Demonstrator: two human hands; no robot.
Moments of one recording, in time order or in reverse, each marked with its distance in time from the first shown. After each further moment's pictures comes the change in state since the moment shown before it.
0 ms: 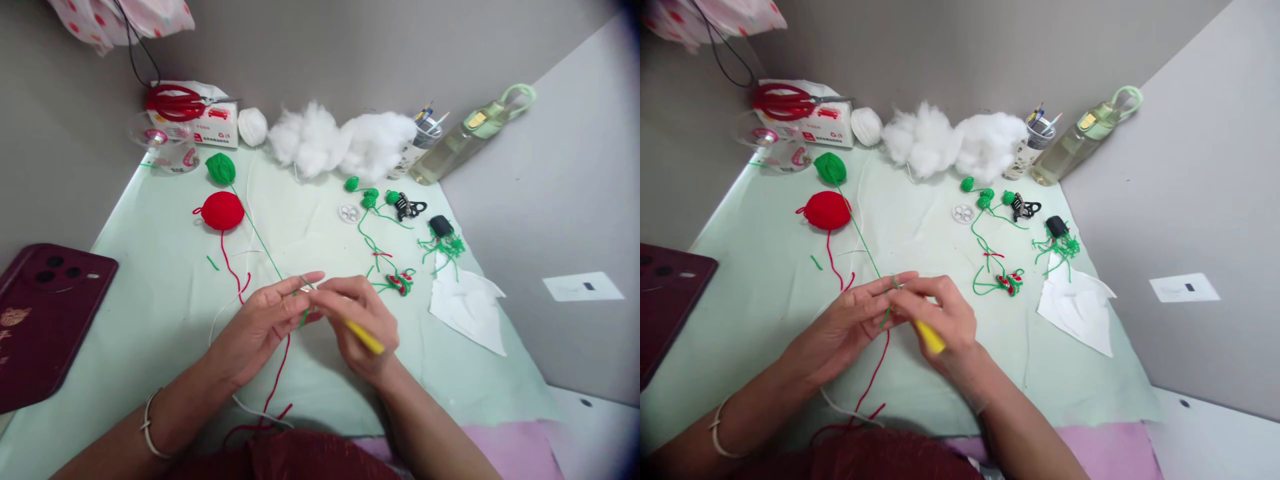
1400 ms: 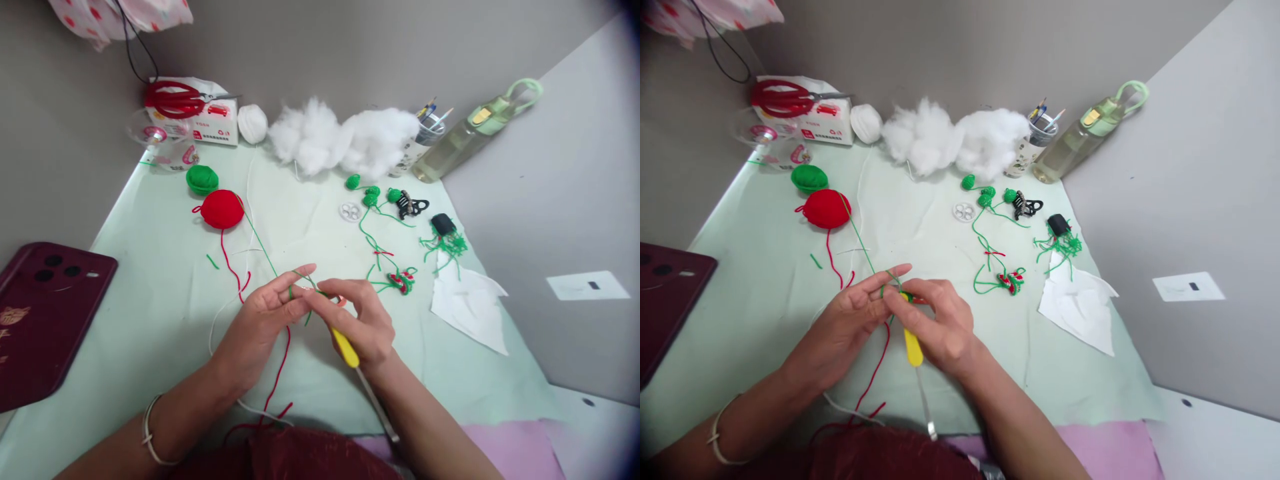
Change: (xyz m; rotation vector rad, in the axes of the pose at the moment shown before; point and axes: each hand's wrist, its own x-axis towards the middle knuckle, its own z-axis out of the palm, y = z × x) left_hand -0.001 -0.008 0.001 0.105 0.100 0.072; right_hand -0.002 0.002 0.003 -0.187 -0.033 -0.121
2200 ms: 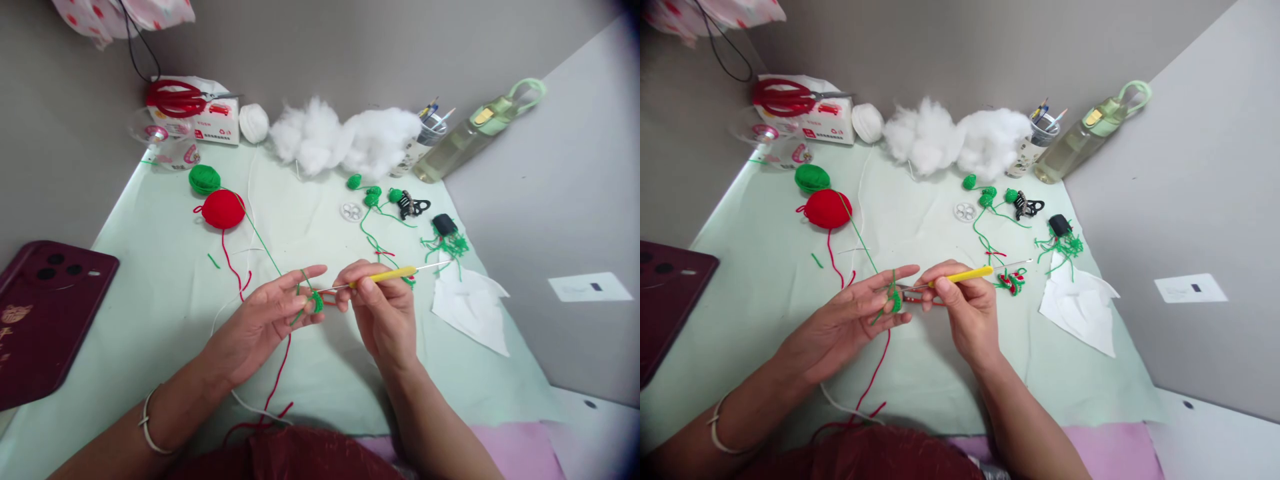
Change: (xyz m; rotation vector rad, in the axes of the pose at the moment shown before) left_hand 0.003 0.015 -0.004 -0.178 -0.147 -0.109; right_hand 0.019 0.006 -0.007 0.935 0.176 0.688
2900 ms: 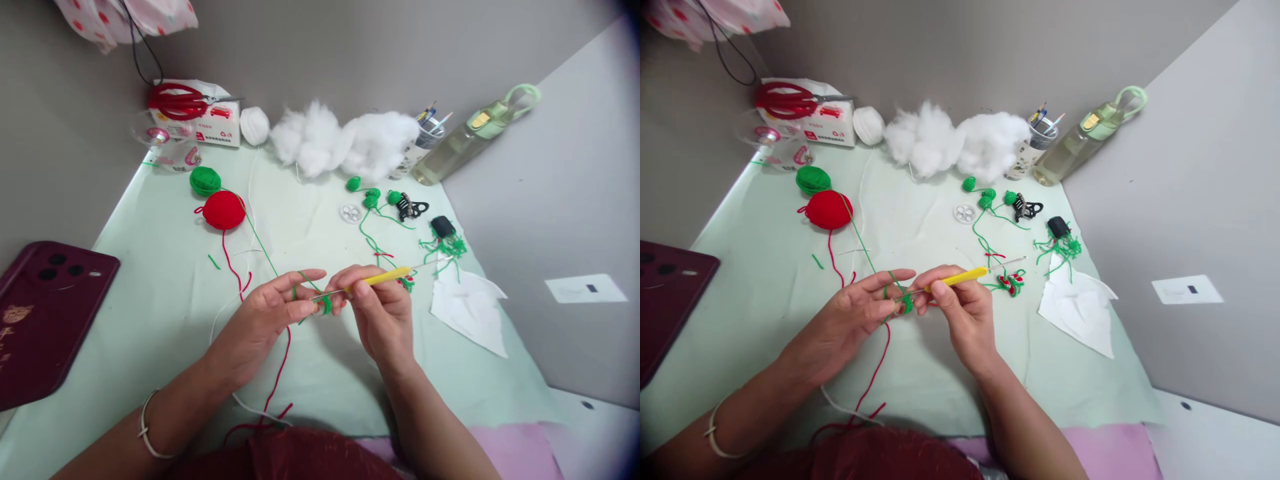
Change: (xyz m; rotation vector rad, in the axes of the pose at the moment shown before) left_hand -0.001 -0.003 0.004 0.214 0.046 0.092; right_hand -0.005 0.004 -0.003 -0.054 -0.109 -0.043
